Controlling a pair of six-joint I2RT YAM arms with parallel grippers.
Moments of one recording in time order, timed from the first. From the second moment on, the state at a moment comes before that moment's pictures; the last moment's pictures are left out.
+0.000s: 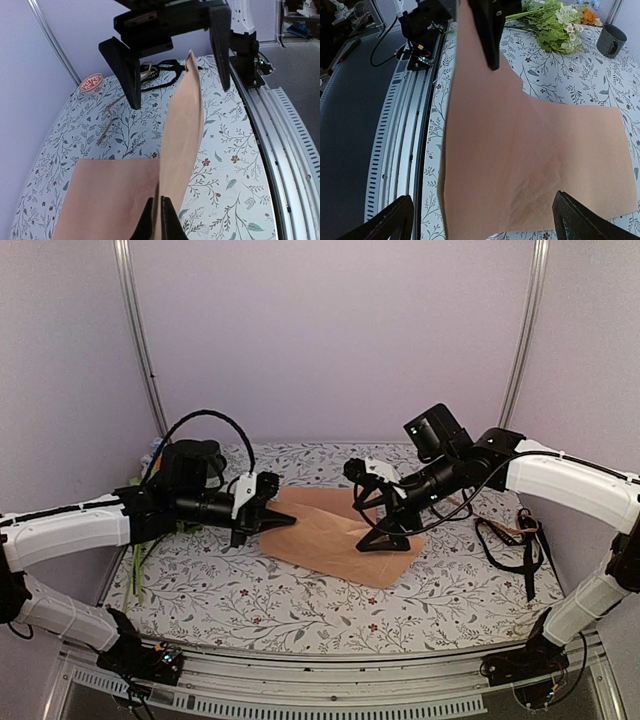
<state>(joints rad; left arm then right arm) -0.72 1.23 0.83 0.00 0.65 0.54 0.82 1.51 1.34 -0.66 -0.59 -0.51</state>
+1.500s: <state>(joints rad) -0.53 1.57 0.79 -0.09 0.22 -0.17 0.70 2.25 1.67 -0.51 0.16 0.15</state>
